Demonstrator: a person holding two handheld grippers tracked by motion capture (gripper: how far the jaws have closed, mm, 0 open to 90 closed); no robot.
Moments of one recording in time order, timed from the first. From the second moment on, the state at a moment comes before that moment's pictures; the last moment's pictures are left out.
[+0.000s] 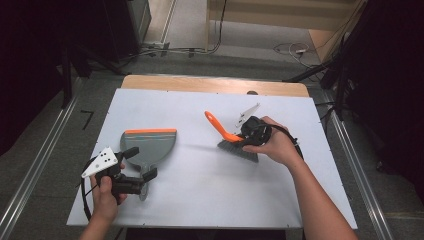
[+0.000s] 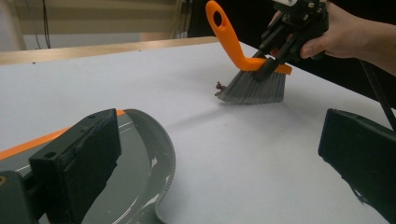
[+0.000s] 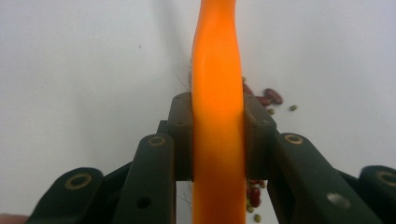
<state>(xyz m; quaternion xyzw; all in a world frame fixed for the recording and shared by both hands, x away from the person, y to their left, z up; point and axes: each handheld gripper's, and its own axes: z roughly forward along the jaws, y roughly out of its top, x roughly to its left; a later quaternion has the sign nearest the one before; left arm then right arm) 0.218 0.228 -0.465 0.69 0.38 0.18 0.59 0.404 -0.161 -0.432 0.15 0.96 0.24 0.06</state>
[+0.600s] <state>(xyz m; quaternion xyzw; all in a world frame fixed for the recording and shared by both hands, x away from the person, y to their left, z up) 0.217 0.226 -0.464 0.69 0.38 0.18 0.59 0.408 -0.210 -0.424 0.45 0.85 0.21 0.15</state>
